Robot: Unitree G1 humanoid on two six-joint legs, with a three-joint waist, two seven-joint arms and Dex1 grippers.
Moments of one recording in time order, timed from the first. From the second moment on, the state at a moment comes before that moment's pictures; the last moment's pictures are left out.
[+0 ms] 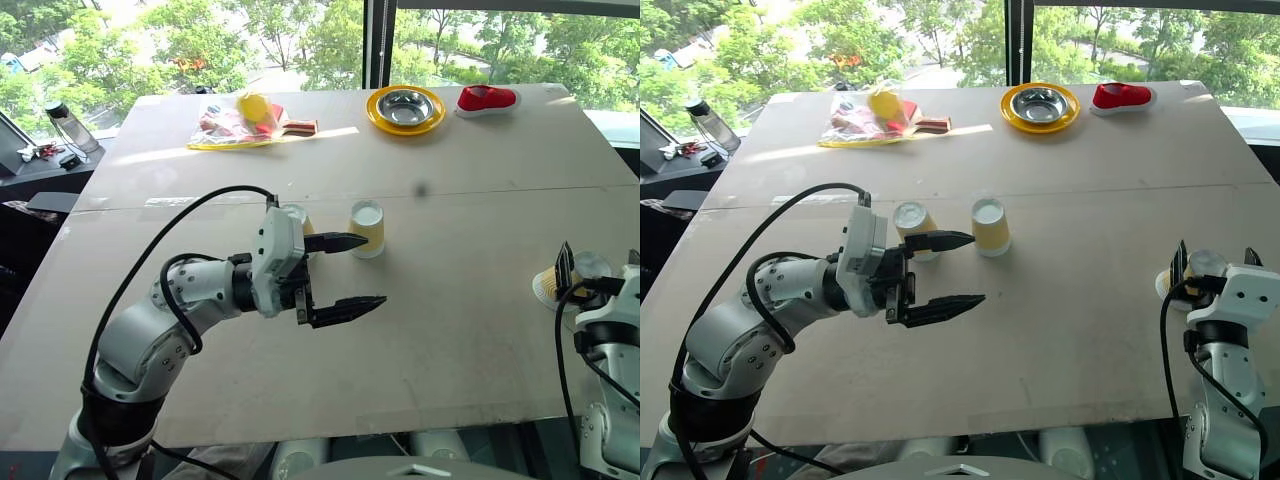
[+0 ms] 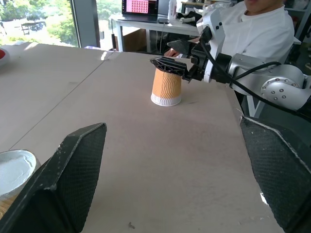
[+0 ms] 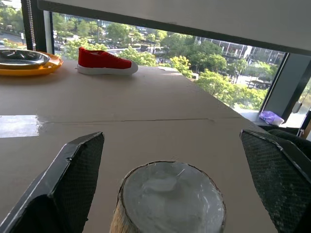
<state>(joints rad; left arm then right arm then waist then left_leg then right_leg) -0.26 0.68 -0.01 -0.62 -0.75 0.58 -0.89 0.18 -0.15 -0.41 -0.42 0.16 0.08 0.07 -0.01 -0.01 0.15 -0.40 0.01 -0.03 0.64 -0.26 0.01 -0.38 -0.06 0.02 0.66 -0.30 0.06</state>
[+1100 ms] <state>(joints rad) -0.22 0.68 0.00 -0.65 -0.77 0.60 -0.85 0.15 -0.18 -0.37 -0.42 0.24 0.24 0.03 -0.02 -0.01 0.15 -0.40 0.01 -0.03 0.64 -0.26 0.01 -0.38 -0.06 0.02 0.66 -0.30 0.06</state>
